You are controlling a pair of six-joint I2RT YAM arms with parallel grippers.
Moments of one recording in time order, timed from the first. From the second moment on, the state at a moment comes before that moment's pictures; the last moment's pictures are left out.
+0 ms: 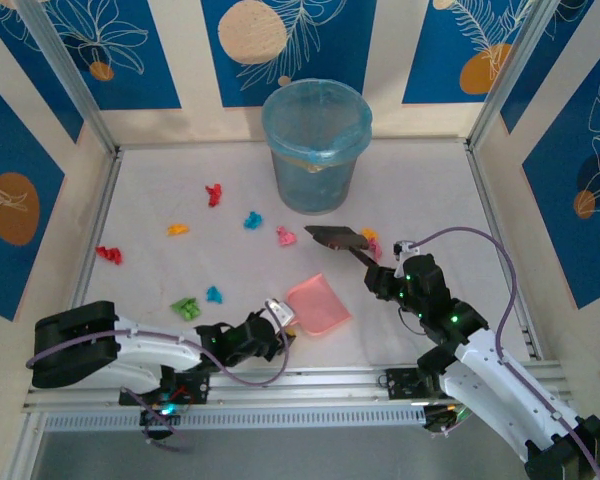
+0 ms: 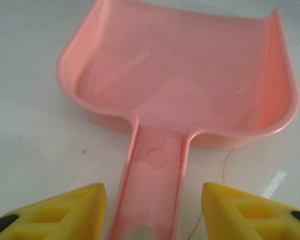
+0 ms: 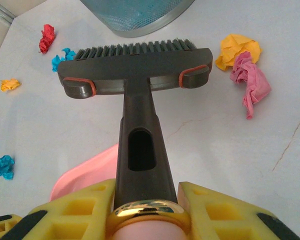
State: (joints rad) left arm -1.30 1.29 0.30 0.27 -0.36 -0.33; right arm 0.51 0.59 0.43 -0.43 0.00 0.59
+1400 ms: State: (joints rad) left arm -1.29 1.09 0.76 -0.23 -0.45 -0.40; right arm 0.47 0.42 0.43 -0.49 0.03 0.65
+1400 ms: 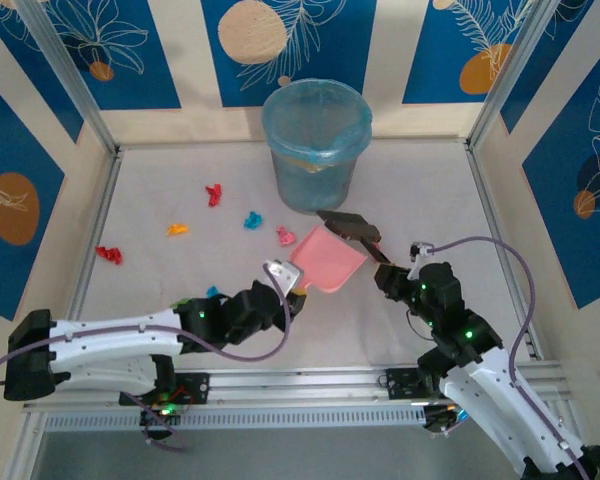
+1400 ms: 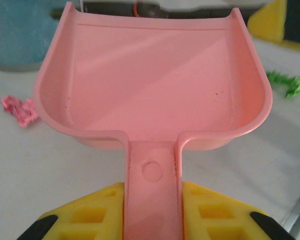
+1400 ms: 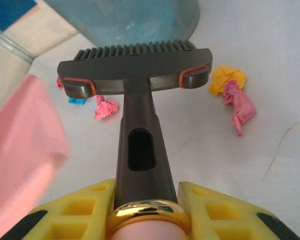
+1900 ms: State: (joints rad) left arm -1.07 1.38 0.98 -0.36 -0.23 -0.42; right arm 0.25 0.49 0.62 -0.83 0.13 0.82
